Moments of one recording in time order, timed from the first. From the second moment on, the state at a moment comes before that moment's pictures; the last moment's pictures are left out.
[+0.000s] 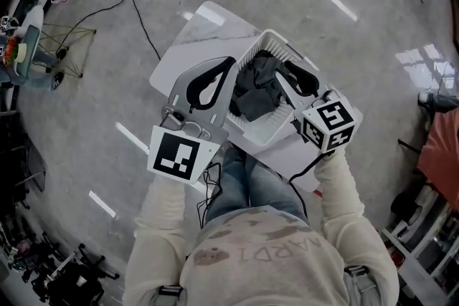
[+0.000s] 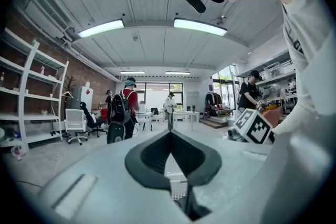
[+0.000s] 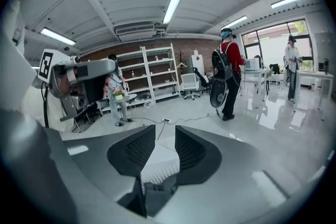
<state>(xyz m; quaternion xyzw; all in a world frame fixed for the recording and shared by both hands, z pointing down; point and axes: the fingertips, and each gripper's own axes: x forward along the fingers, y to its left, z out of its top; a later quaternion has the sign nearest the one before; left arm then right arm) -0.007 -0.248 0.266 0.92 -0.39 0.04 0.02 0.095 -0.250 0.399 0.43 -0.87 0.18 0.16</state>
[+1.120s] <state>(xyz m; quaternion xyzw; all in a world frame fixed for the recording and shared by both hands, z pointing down) 0.024 -0.301 0.418 0.94 -0.32 0.07 0.04 0.073 -0.265 0.730 0.27 -0.78 0.21 0.52</state>
